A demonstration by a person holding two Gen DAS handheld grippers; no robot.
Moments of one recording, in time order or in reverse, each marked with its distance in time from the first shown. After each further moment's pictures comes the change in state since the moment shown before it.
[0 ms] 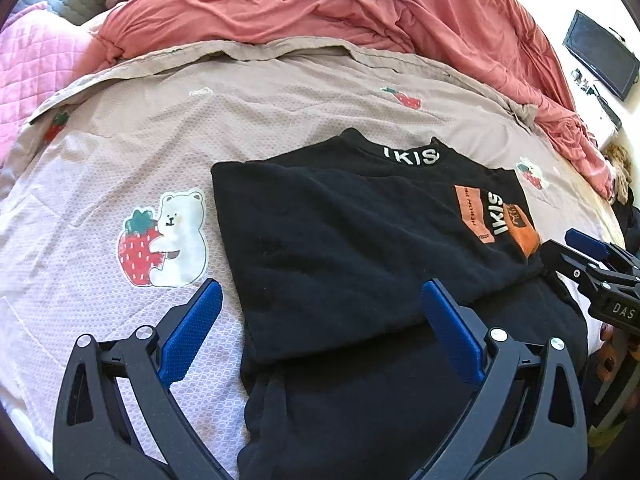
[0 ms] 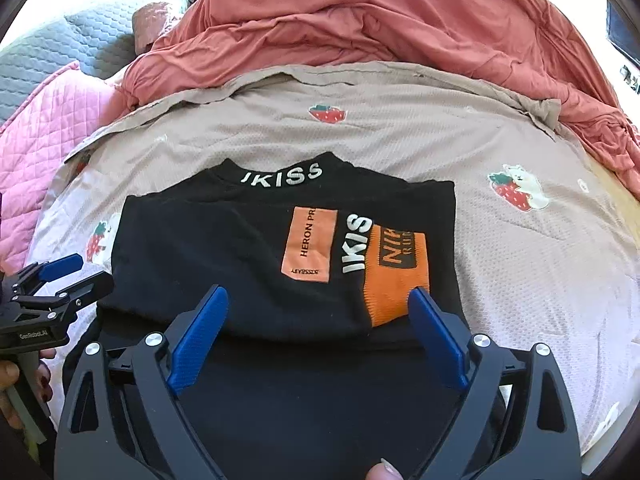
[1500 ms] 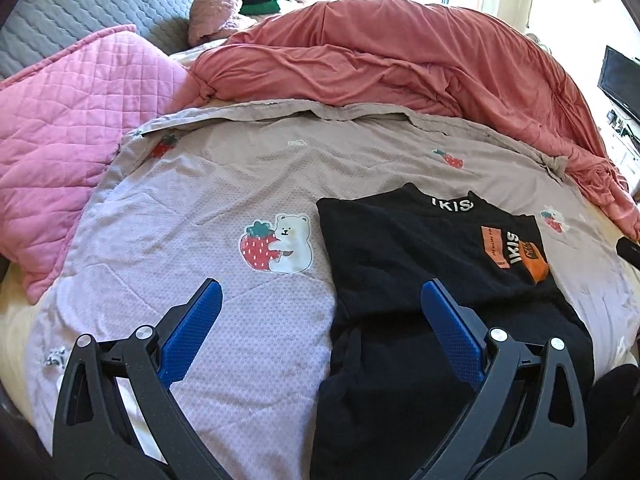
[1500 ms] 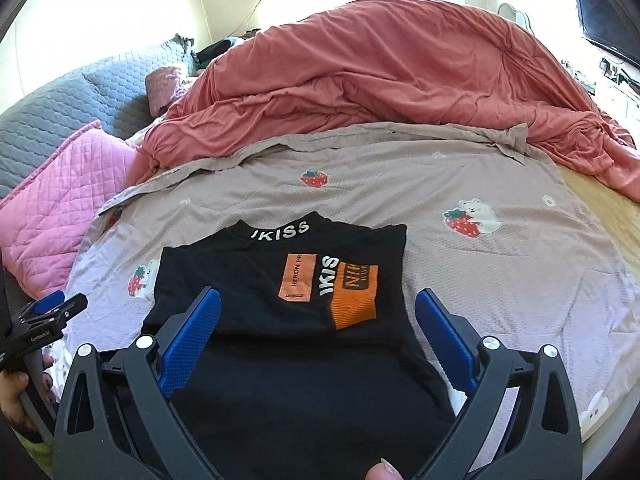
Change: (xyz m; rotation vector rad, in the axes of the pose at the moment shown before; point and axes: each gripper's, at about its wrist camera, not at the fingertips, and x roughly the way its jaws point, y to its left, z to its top) left arm -0.107 0.021 -0.034 -0.086 -0.192 0.204; right arm -0.105 -0.039 -0.013 0.073 -0.195 0.062
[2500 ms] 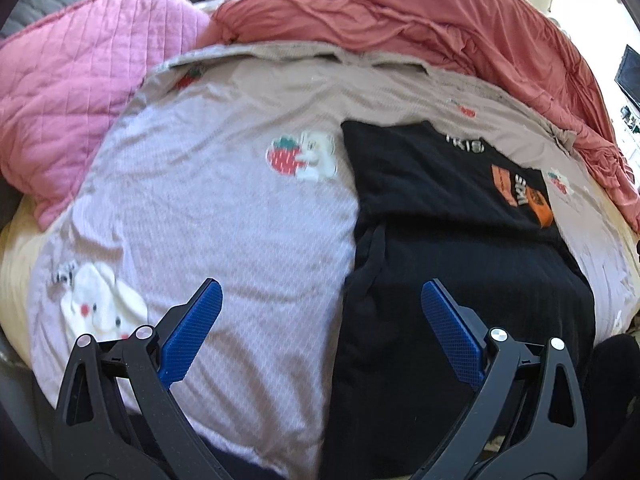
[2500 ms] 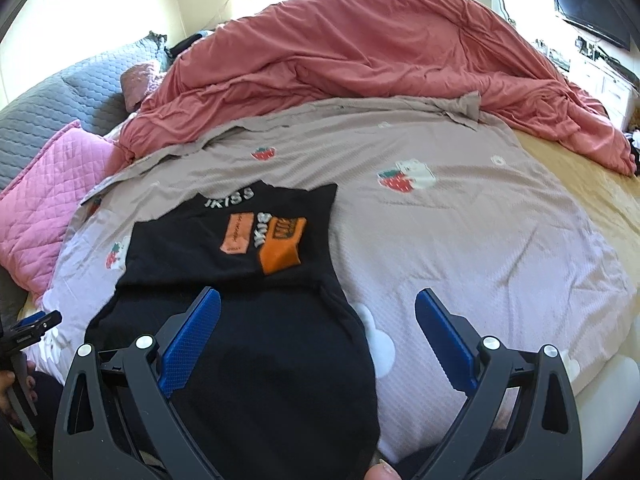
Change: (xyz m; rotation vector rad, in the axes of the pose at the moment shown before) left arm -0.016 0.021 -0.063 -0.071 0.187 0.015; right arm -0.040 -0.072 -0.047 0.053 0.064 -0.066
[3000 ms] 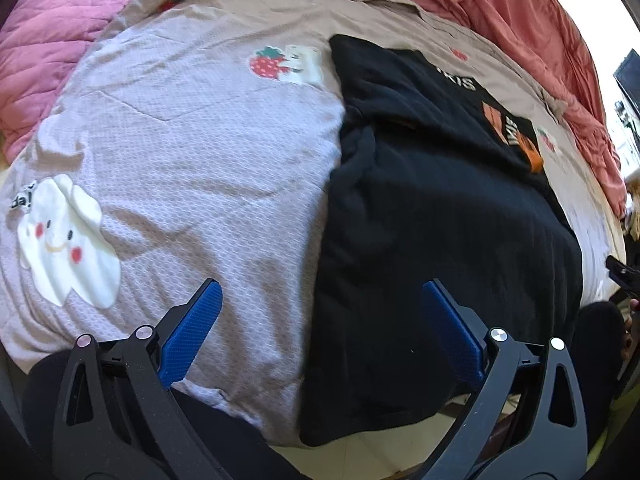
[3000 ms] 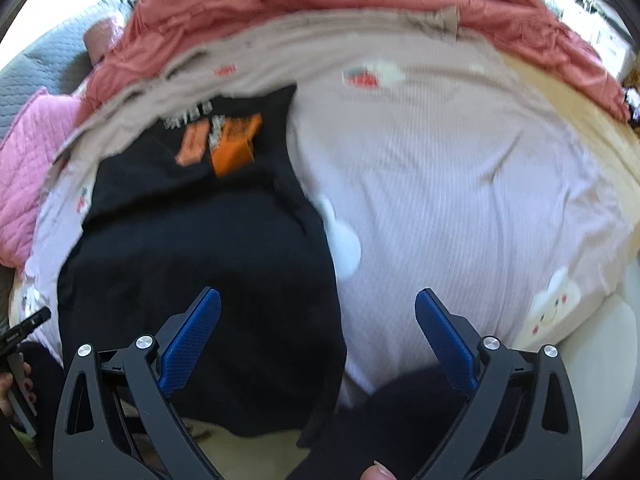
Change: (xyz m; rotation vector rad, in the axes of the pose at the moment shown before) left arm 0.021 -0.001 -0.043 -0.024 0.180 -0.103; right arm 0.030 -0.027 -0.053 0.058 0.293 -0.061
